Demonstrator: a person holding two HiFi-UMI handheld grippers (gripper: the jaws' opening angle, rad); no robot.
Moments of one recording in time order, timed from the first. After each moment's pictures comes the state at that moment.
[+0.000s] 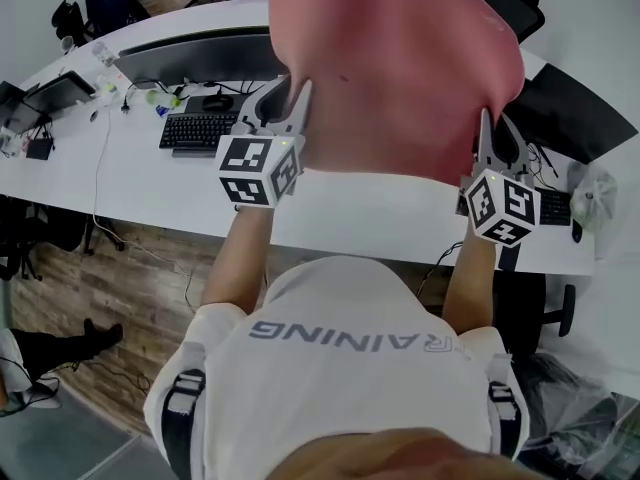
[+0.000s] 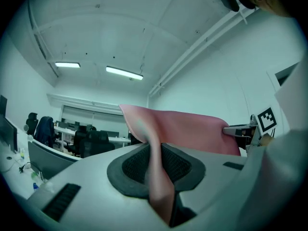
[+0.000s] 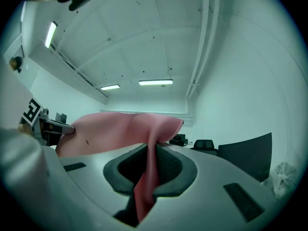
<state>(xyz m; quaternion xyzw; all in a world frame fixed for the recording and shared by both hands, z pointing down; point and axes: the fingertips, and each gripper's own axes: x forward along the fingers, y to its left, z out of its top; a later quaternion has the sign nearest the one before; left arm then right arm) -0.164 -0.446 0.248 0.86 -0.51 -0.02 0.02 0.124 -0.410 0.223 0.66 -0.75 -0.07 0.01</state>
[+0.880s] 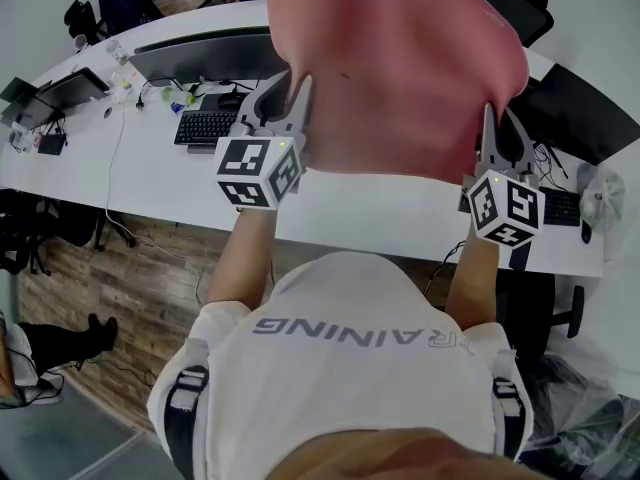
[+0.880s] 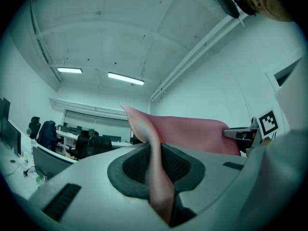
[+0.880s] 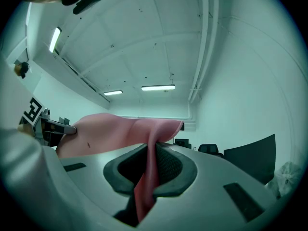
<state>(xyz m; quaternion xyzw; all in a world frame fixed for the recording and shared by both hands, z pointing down) -0.187 -0.425 0.222 0.86 -0.52 -0.04 0.00 0.096 -0.393 0.202 0.65 -0.76 -0.09 -0.02</state>
